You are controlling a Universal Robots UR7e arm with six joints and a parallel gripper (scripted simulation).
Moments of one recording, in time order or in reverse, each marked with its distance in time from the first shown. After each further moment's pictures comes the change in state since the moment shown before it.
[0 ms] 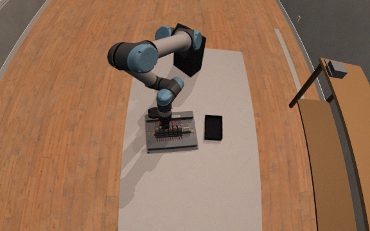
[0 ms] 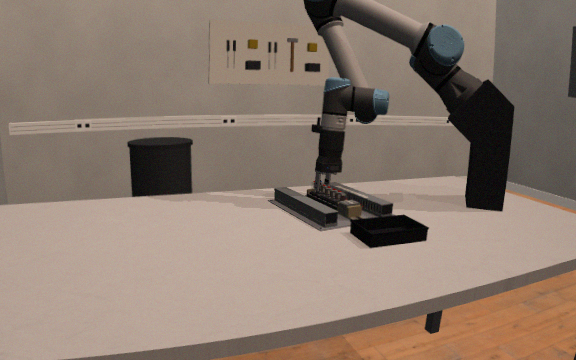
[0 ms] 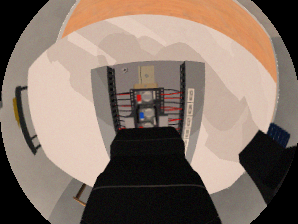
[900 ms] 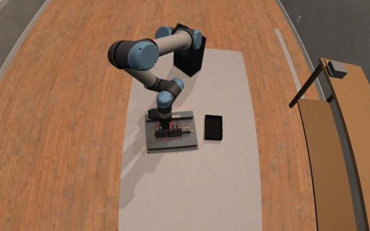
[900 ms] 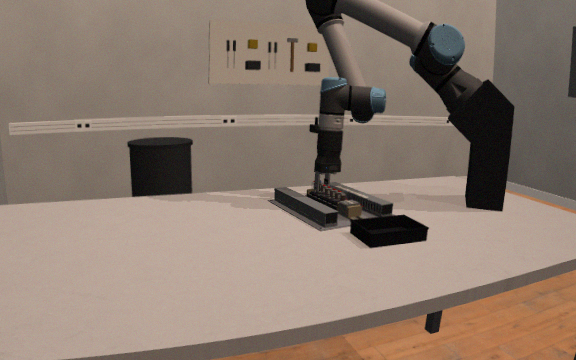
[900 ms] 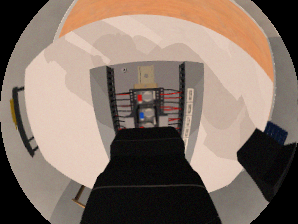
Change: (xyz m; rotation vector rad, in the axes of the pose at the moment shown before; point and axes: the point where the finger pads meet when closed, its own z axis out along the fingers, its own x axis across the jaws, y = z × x) arm -0.001 0.000 0.000 0.000 0.038 0.000
